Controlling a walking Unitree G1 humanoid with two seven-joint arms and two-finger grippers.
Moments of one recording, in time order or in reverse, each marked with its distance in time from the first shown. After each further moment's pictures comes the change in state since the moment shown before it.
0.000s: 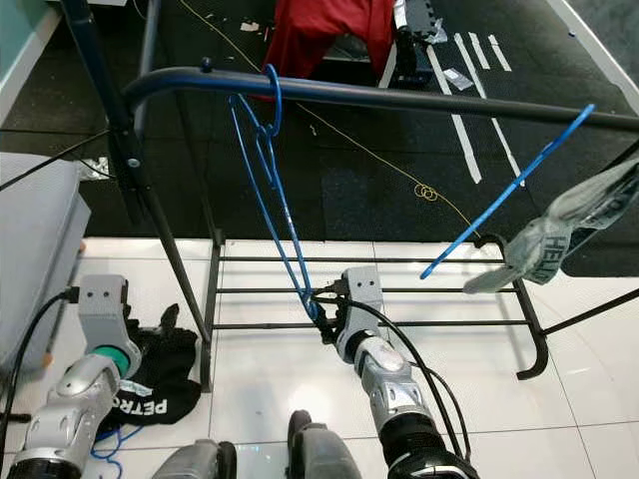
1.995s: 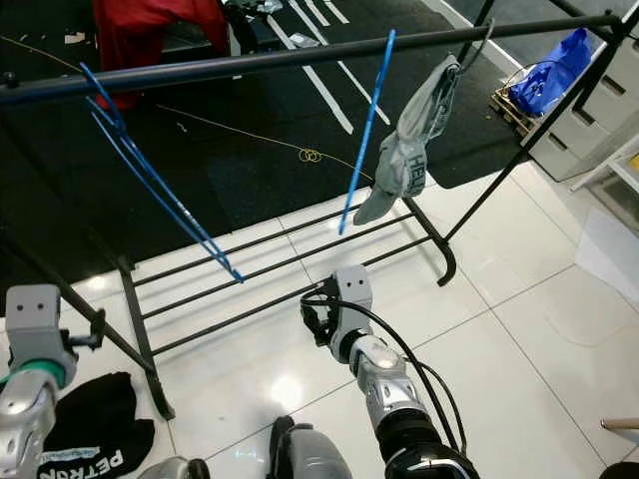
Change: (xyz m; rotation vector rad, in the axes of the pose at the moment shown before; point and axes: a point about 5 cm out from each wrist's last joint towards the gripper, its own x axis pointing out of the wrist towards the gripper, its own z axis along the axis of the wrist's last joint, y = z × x) left arm -0.029 0.077 -0.003 0.135 -0.043 0.347; right arm 0.004 0.005 0.000 -0.049 0.027 0.054
